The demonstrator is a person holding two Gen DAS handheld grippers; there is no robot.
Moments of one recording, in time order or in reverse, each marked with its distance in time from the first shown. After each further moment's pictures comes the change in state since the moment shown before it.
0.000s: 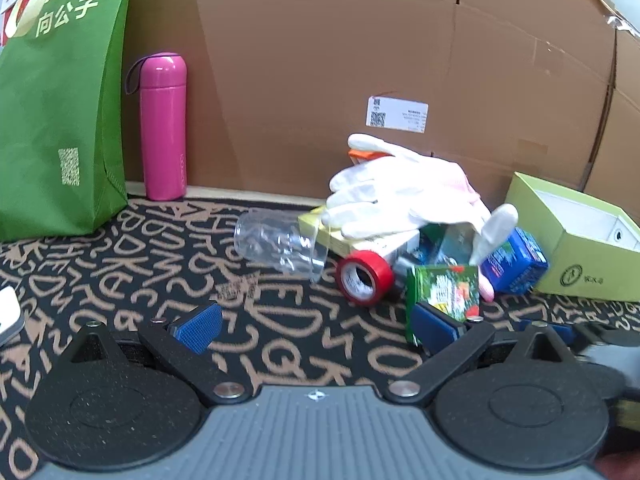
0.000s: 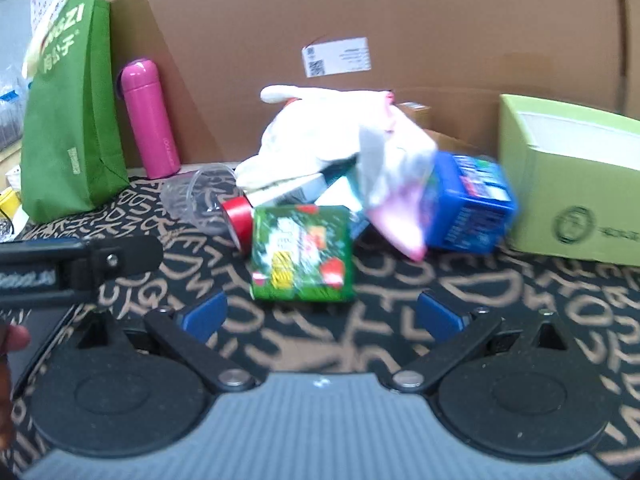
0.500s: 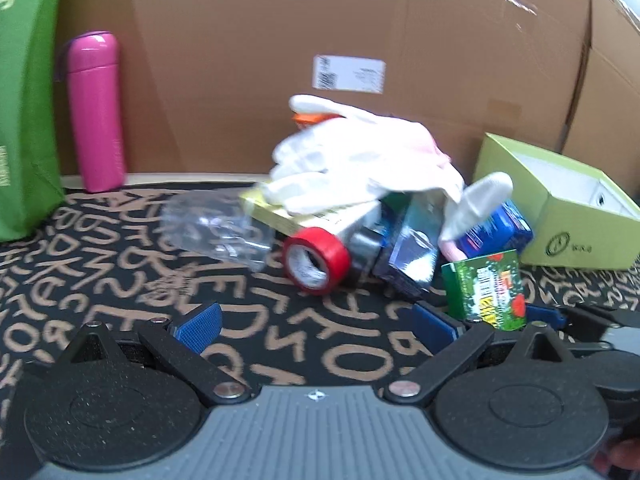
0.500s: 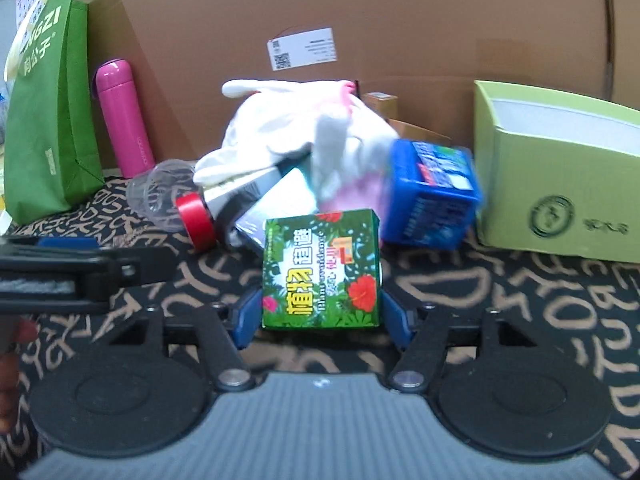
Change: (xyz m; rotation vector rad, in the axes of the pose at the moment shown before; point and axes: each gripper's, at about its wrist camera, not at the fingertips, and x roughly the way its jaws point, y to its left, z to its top) left arm 0.044 -0.027 -0.008 0.082 0.079 -0.109; right arm -0.002 -0.039 -0.012 0.015 -0.003 -0.020
